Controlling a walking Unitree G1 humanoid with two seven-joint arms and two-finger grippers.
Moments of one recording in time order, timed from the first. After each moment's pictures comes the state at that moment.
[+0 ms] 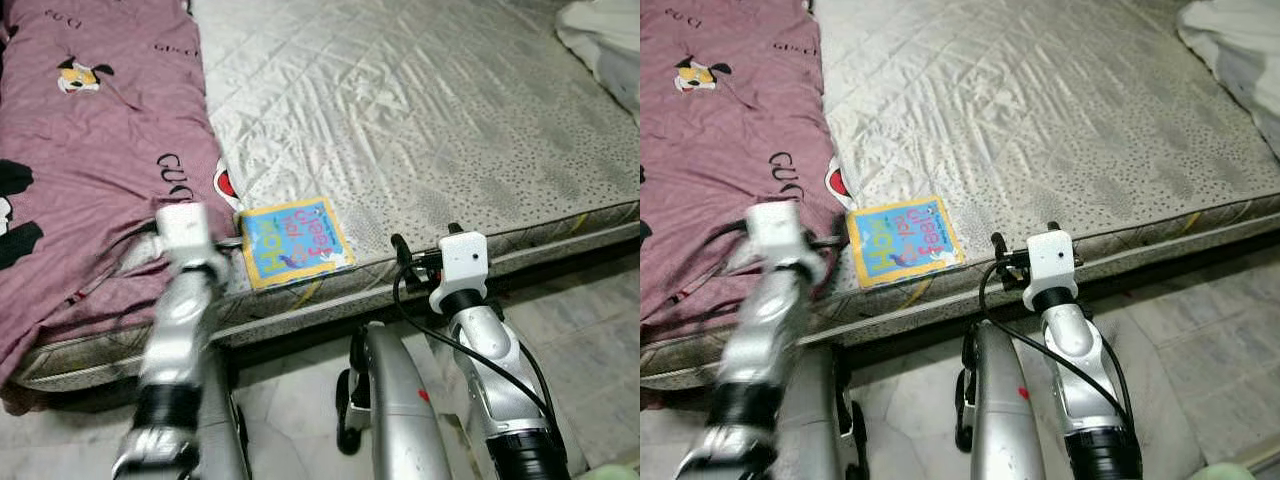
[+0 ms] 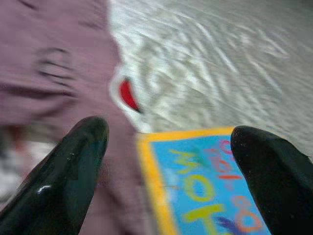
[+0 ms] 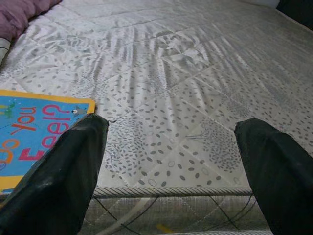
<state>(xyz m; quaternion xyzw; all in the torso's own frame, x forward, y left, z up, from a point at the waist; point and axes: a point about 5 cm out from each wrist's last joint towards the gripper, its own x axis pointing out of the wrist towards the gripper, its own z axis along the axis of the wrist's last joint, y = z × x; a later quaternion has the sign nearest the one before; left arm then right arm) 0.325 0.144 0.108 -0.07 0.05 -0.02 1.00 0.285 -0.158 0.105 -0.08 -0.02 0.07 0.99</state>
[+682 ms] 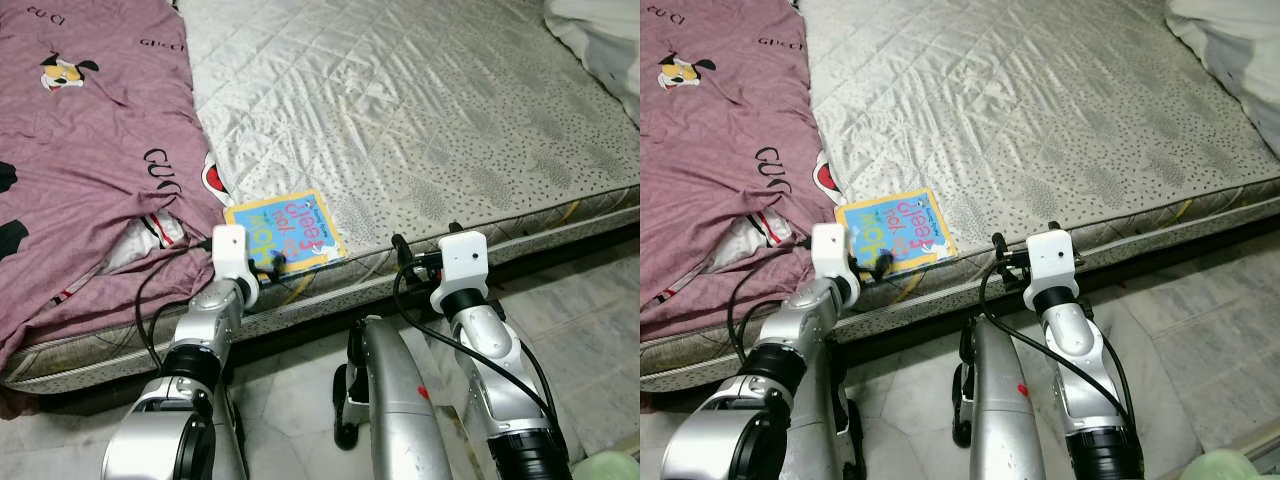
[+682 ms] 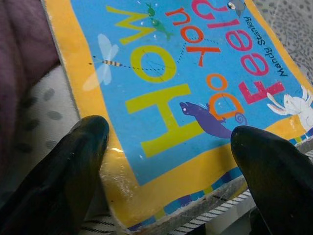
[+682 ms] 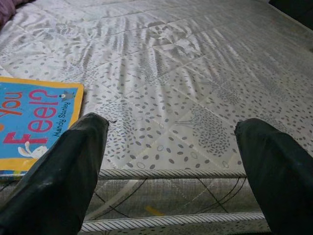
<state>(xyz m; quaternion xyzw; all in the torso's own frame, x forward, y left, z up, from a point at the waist) 0.336 0.125 0.051 -0.08 0.24 -0.09 0.96 0.285 -0.159 0.105 -0.09 -0.01 0.07 0.99</state>
